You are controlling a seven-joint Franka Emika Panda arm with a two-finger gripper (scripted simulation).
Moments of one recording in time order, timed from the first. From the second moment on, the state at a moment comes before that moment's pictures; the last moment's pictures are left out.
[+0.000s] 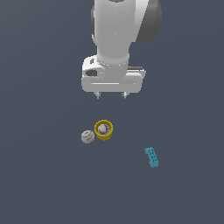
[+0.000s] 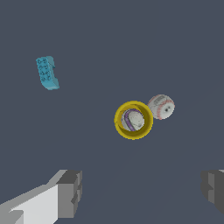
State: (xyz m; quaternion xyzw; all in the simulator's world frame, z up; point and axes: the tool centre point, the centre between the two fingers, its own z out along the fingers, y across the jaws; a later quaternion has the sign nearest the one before) arm -0.020 -0.002 0.299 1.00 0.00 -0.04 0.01
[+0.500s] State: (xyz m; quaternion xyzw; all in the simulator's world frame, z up) arm -0.020 -0.012 0.289 1.00 0.01 -0.05 0.02
